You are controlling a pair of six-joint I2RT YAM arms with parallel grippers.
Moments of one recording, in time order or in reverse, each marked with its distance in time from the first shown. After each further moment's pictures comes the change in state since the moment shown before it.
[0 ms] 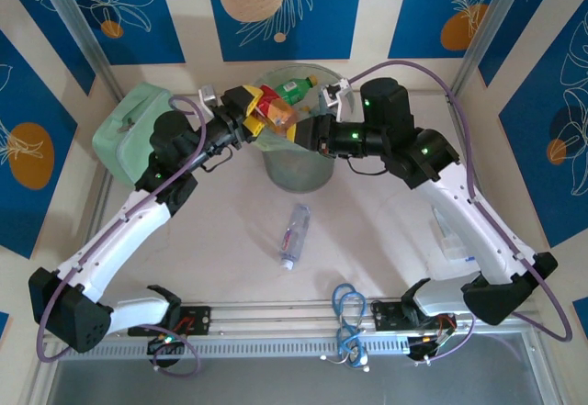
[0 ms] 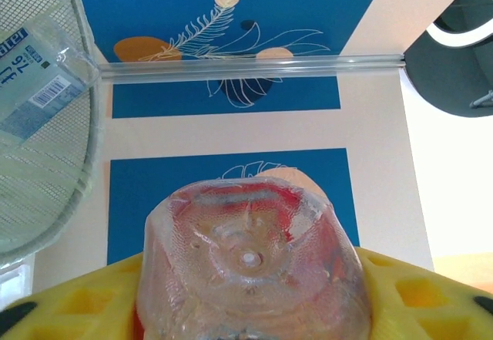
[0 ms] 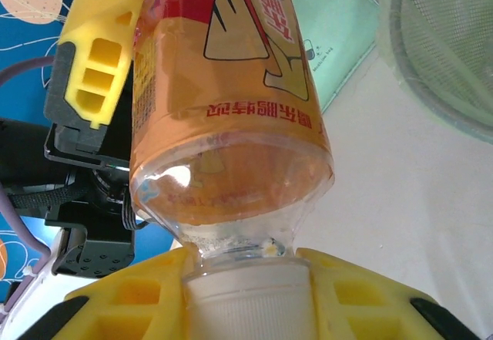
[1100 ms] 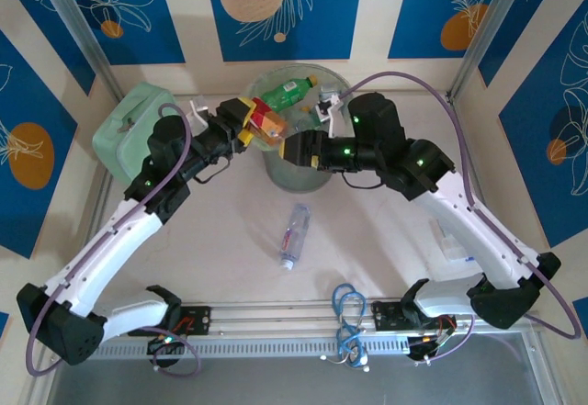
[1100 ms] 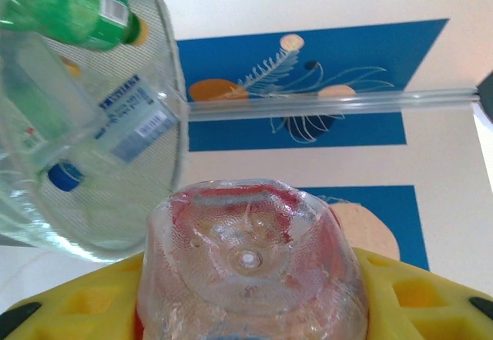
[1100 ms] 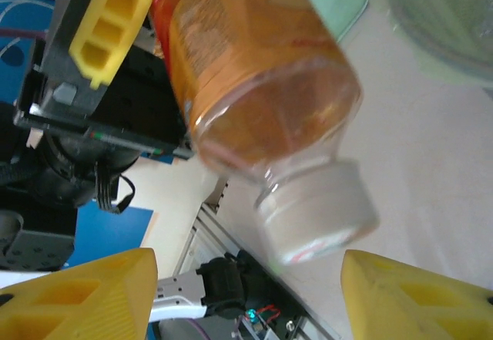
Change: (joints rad) left arm -0.020 -0.069 0.008 -0.229 -0.143 0.094; right arm 0.095 -0.035 -0.054 -0.036 0.109 -0.016
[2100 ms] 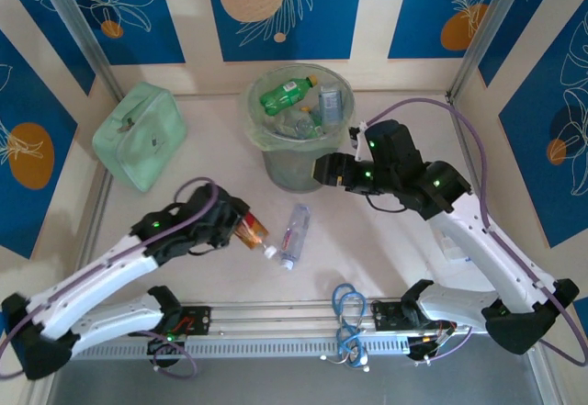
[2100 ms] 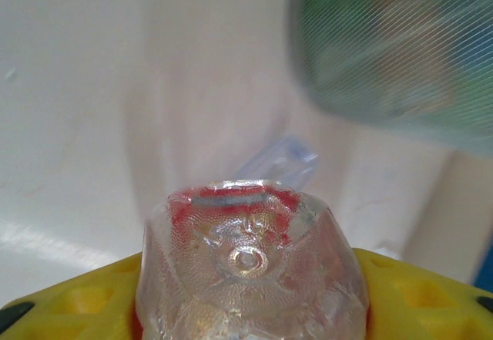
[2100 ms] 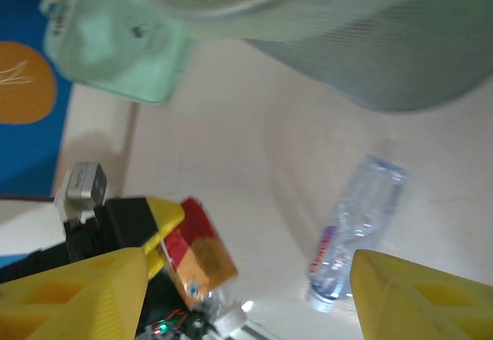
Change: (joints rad) left arm -0.277 -0.242 -0.267 -0.772 -0.378 -0.075; right arm -0.051 -0.163 -0.216 -0.135 0.182 -0.021
